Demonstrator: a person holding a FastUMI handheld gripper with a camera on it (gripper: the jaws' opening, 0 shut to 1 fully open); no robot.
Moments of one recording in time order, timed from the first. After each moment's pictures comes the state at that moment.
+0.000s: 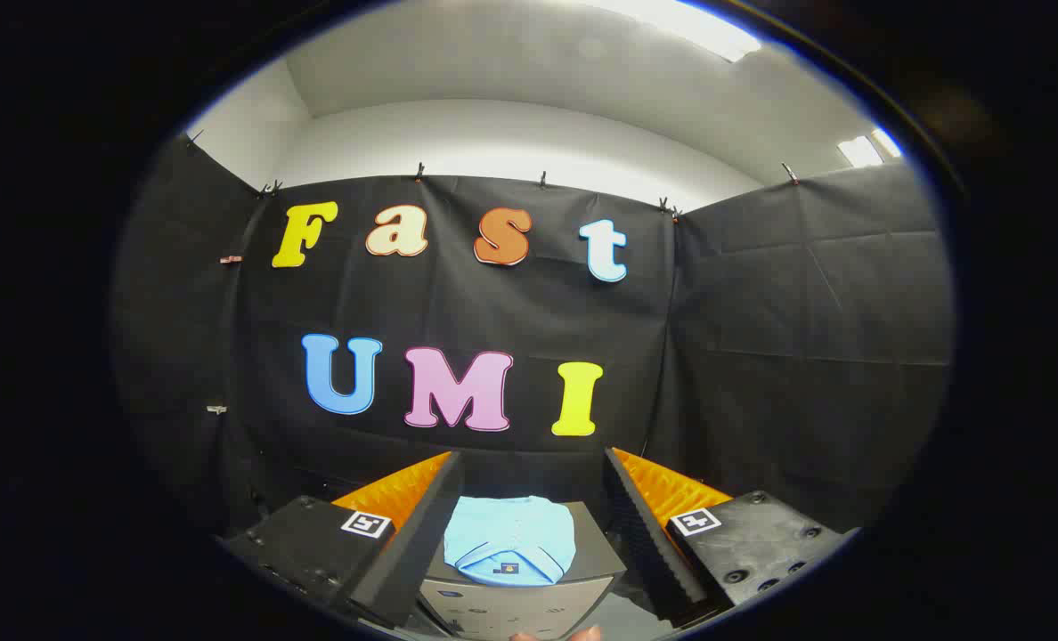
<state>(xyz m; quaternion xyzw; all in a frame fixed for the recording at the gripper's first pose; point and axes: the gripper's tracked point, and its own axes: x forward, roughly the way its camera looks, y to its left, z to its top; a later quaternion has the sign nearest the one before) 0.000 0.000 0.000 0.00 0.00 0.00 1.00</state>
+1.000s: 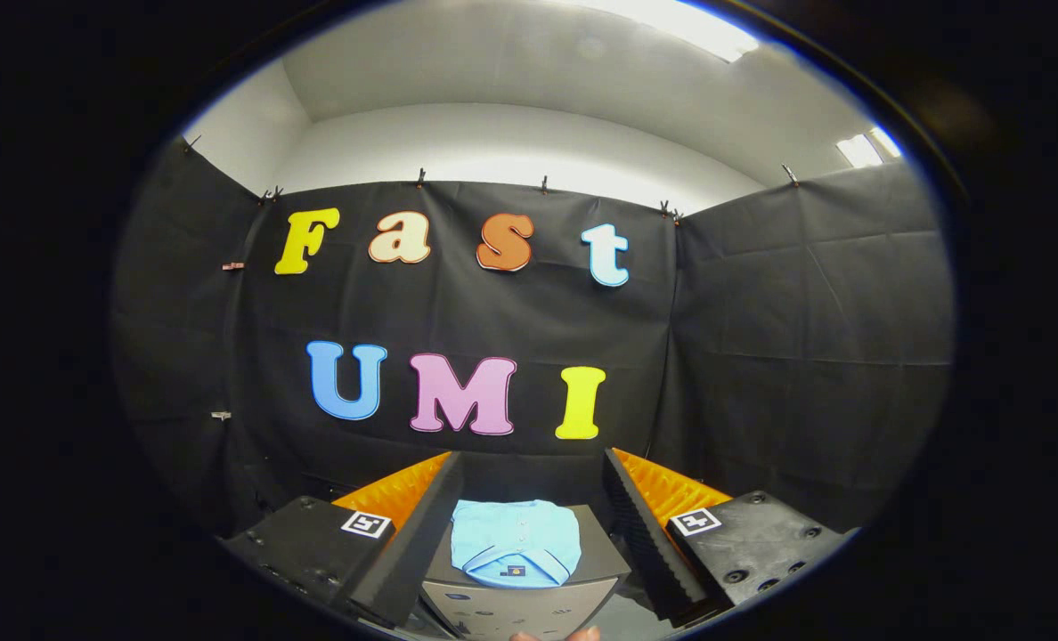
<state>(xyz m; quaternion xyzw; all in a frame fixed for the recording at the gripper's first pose) -0.008 0.003 0.016 0.00 0.00 0.00 1.00</state>
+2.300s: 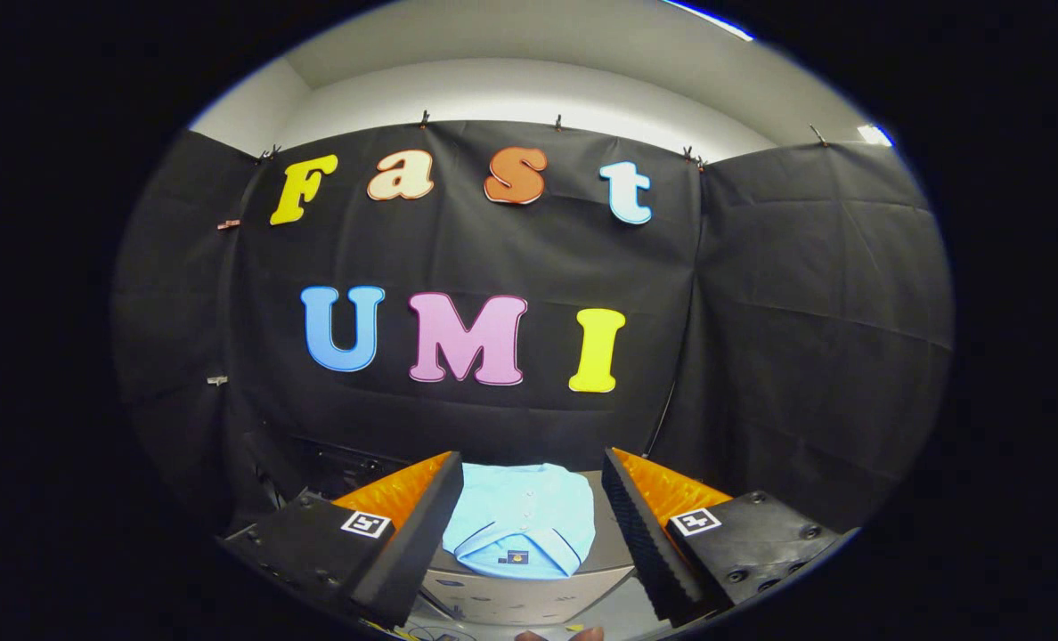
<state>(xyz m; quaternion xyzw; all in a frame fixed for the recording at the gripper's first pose) 0.084 0.005 -0.076 0.01 0.10 0.02 0.99</state>
